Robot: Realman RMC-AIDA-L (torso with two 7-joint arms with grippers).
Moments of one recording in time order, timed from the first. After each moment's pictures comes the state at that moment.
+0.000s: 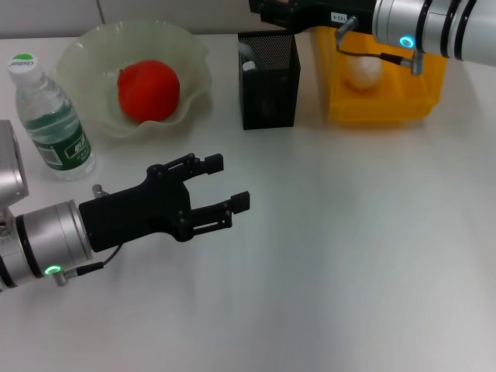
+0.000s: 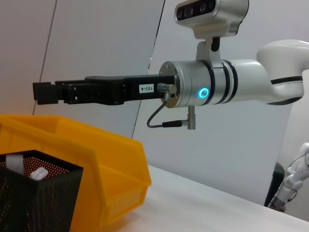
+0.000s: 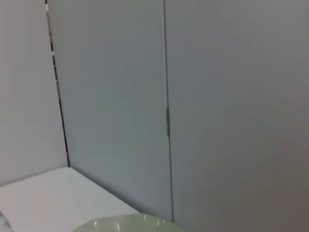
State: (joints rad) left arm -0.49 -2.07 0.86 0.25 1.64 1.52 -0.97; right arm 0.91 2.08 -0.88 -0.43 -1.67 -0.91 1.32
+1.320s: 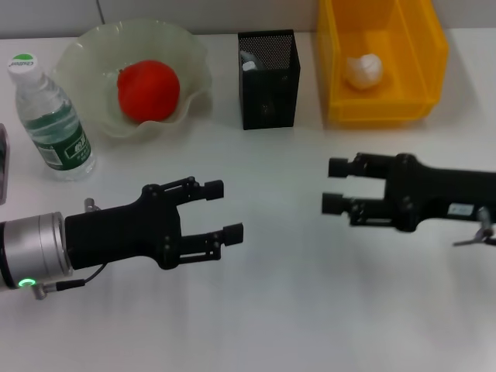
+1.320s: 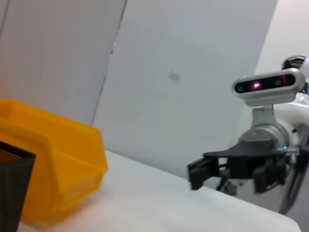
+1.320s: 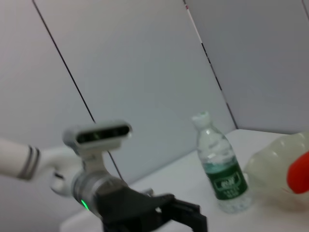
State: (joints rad) left arm -0.48 -2.03 0.92 0.29 1.69 1.63 -1.05; right arm 0.47 2.04 -0.88 -0.52 -1.75 -1.67 1.35
